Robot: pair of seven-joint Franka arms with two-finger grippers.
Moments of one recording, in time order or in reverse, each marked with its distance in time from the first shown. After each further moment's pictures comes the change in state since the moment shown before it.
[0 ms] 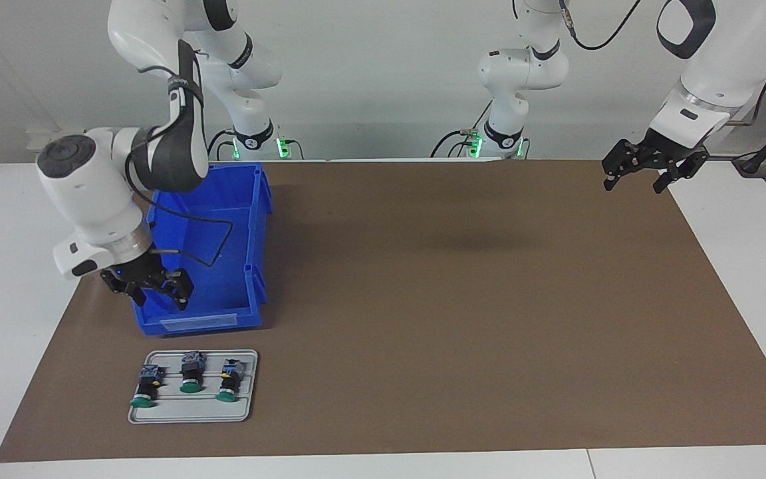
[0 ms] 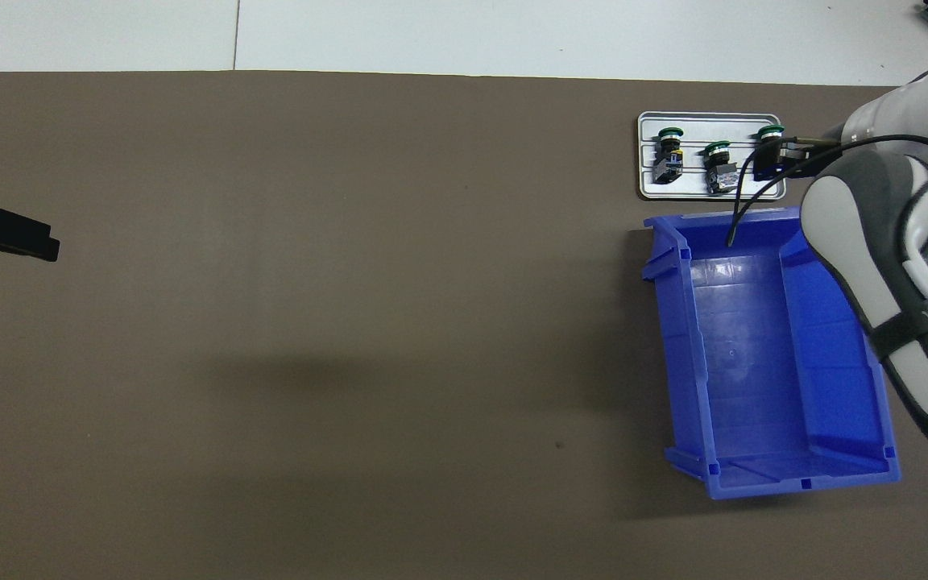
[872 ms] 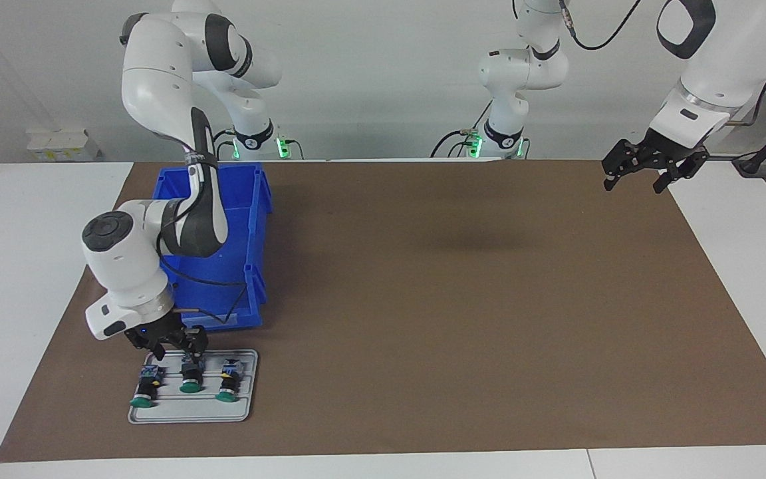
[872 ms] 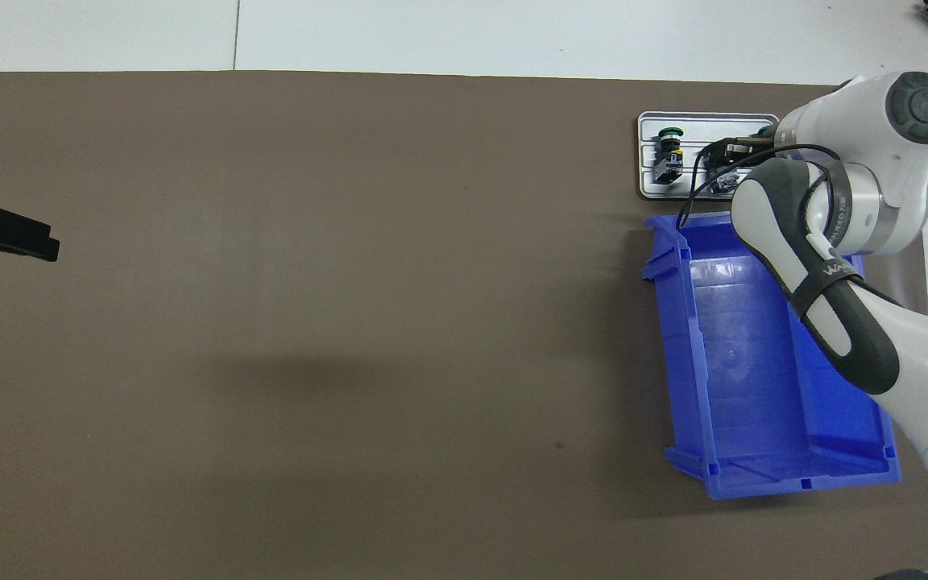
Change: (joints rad) left arm 0.000 0.000 0.000 0.000 0.000 0.000 0.000; right arm 0.007 0.169 0.011 0.042 0.000 0.187 0.000
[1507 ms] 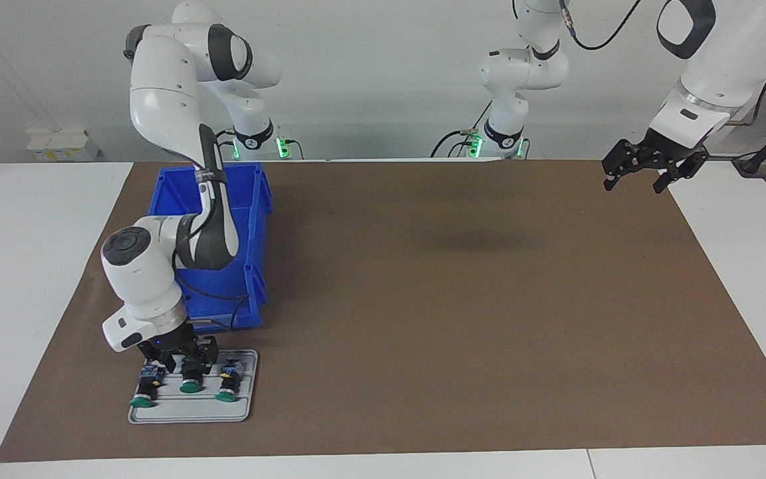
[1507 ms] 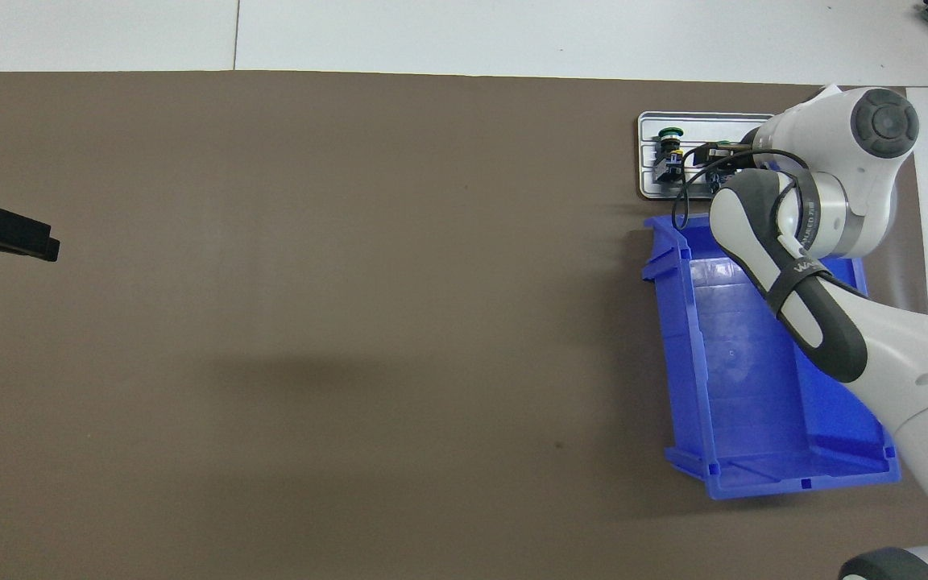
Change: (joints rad) left arm 0.000 0.000 0.000 0.000 0.000 0.000 0.000; right arm 0.007 0.060 0.001 0.000 0.000 0.099 -0.018
